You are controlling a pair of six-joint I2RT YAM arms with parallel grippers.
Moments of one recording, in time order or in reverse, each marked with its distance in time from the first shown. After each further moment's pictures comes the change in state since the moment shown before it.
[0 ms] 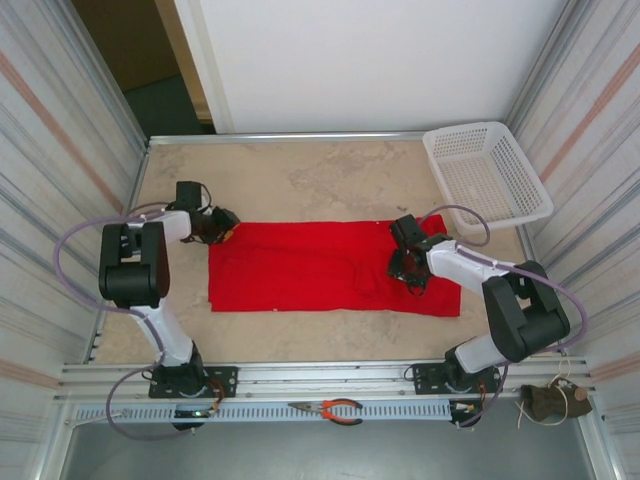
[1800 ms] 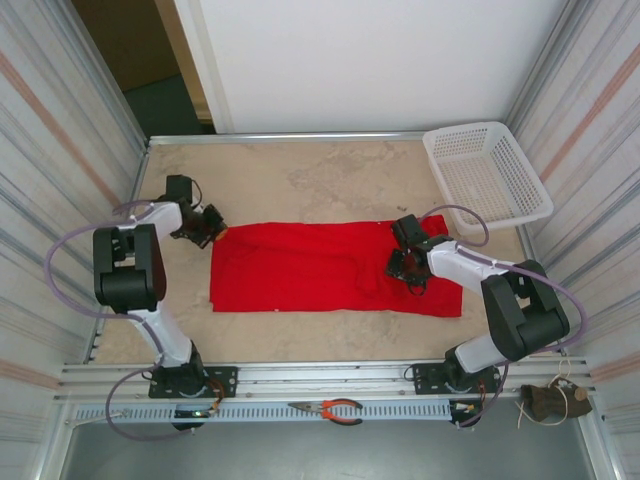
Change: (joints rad) left arm 0.035 -0.031 0.107 -0.269 -0.026 0.067; right arm -0.014 0.025 -0.016 0.066 -0.028 -0.039
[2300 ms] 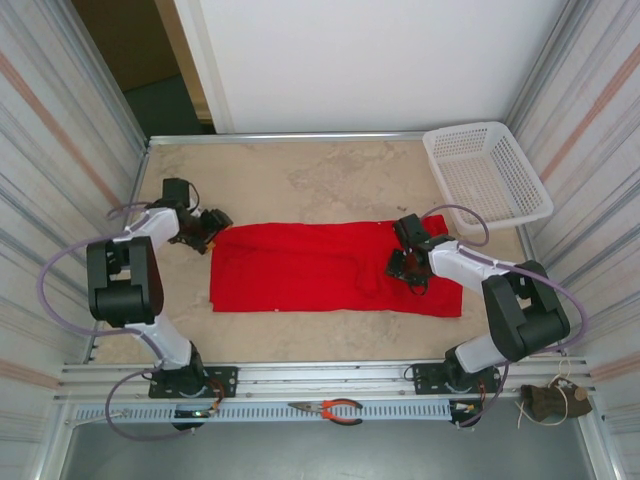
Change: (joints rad) left arm 0.000 -0.095 -0.077 -0.031 -0.019 0.000; right arm -0.010 -0.003 -0.001 0.001 -0.027 -0.032
